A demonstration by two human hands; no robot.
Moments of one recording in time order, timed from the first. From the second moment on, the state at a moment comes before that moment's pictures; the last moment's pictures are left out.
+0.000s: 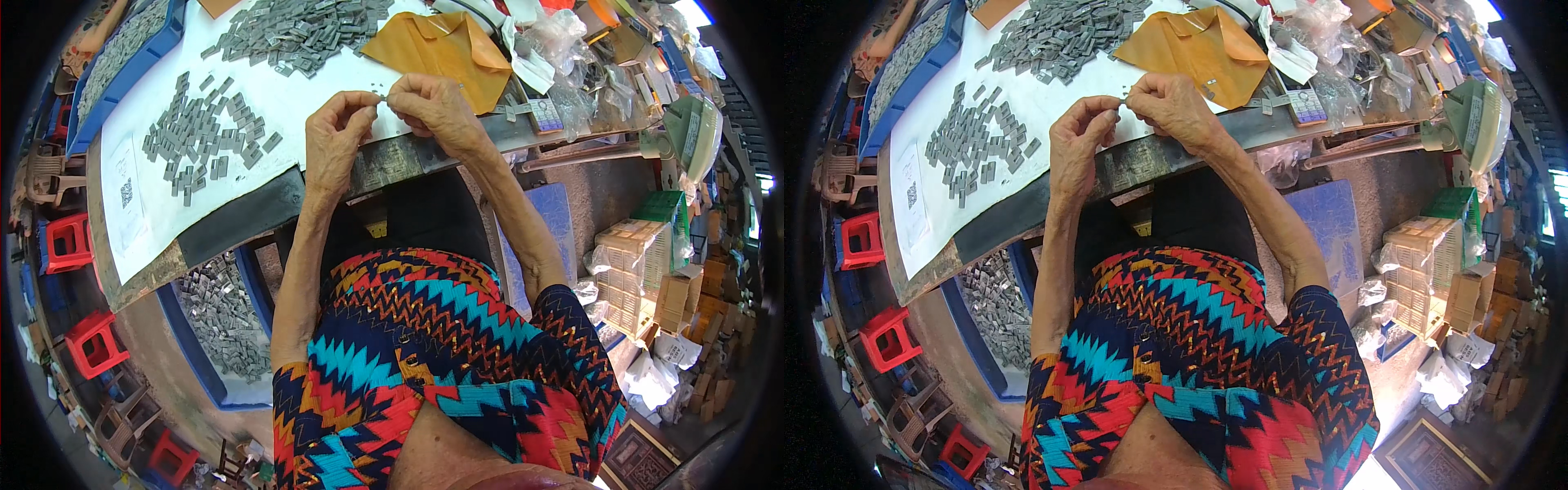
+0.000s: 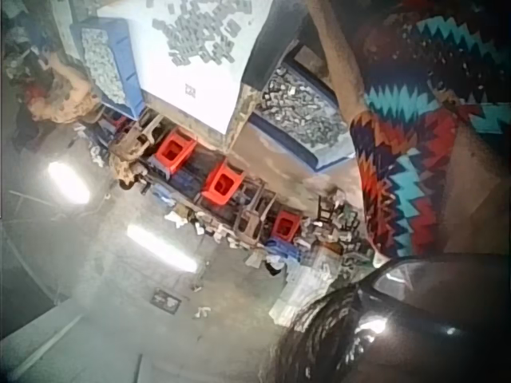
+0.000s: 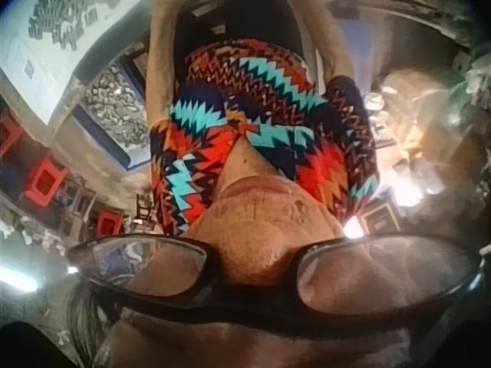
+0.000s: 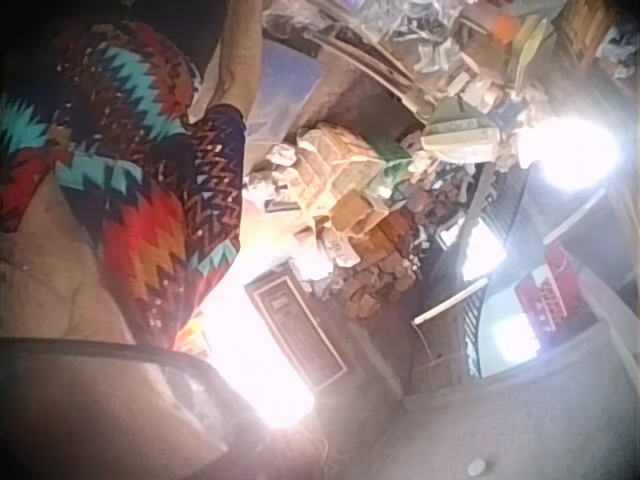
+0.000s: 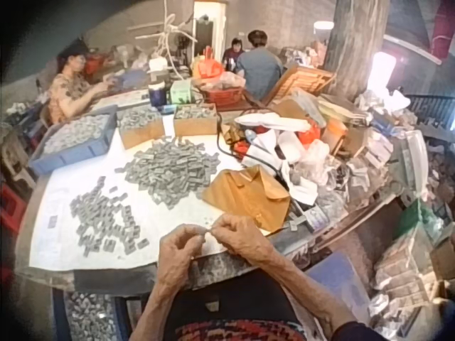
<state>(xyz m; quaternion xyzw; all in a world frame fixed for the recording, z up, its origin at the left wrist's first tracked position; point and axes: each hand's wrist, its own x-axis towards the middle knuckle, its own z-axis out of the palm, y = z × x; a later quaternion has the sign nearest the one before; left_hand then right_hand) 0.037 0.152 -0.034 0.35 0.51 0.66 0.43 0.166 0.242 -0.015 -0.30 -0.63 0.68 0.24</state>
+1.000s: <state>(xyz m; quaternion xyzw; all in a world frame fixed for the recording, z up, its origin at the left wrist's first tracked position) 0.036 0.140 -0.030 0.45 0.63 0.53 0.34 0.173 0.240 -0.027 -0.30 -0.74 0.57 0.21</state>
